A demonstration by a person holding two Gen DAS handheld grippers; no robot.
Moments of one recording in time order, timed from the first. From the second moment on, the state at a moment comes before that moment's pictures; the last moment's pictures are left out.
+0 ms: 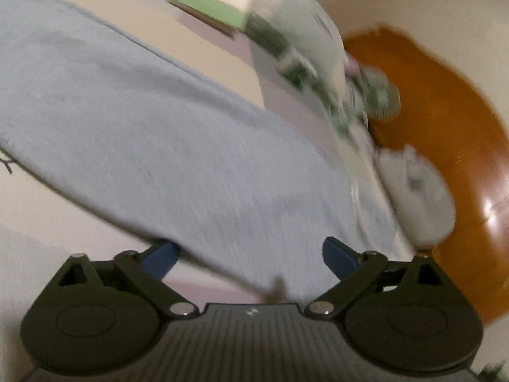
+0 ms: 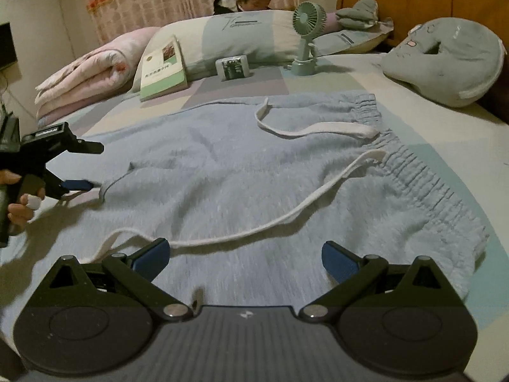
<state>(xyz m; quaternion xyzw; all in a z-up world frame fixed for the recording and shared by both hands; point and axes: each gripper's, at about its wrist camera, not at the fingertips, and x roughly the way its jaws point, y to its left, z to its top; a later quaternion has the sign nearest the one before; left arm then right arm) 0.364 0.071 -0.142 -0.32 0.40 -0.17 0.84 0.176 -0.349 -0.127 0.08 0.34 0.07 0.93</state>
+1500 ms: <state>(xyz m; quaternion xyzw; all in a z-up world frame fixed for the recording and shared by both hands) 0.384 0.111 -0.122 0.05 0.39 -0.07 0.91 0.197 -0.336 -0.118 0.05 0.35 0.05 0.93</state>
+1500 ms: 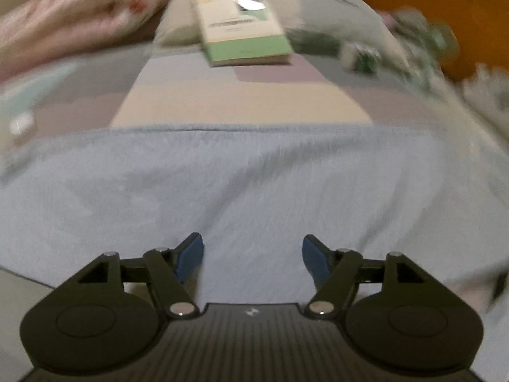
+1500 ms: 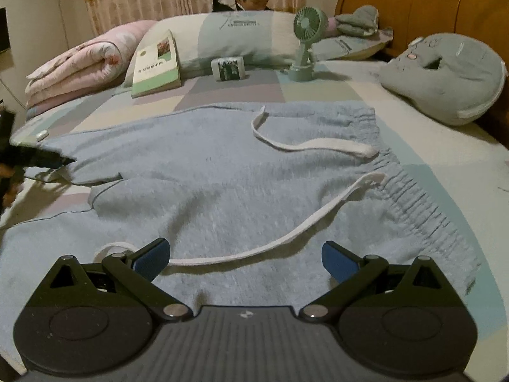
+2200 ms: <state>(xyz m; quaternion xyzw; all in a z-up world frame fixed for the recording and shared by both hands) 0.479 0.215 -0.120 -0.01 0.40 0.04 0.91 0.214 -0.311 -0.110 0.02 0.37 0.04 0.93</state>
